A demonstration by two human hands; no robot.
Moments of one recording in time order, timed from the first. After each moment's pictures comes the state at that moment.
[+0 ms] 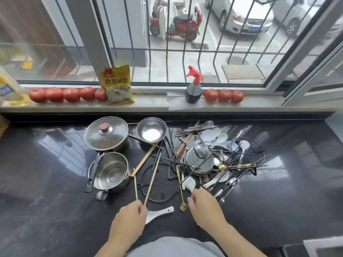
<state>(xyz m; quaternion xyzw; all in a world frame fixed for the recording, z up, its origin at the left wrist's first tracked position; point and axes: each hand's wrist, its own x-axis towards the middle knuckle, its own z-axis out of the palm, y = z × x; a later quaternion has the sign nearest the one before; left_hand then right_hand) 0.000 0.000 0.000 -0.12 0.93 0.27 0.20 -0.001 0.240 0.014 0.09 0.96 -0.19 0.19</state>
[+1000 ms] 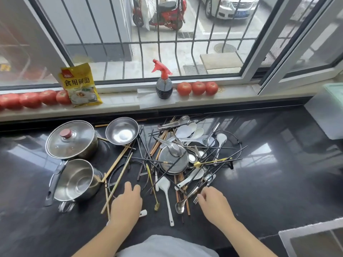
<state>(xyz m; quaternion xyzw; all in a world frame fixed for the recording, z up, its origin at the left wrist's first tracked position) -0.044 0.092 -0.035 0.10 0.98 0.01 0.15 0.012 0.371 -0.002 0.19 0.93 -0.24 0.19</state>
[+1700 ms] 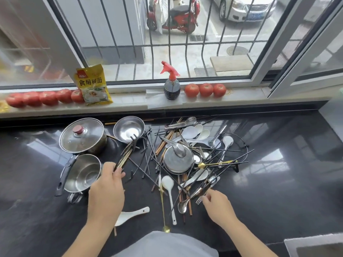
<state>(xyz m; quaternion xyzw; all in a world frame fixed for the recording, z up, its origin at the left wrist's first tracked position) -0.036 0.086 0.089 -0.12 0.92 0.36 -0.04 0.013 0.387 -0.029 0.21 0.91 -0.28 0.21</state>
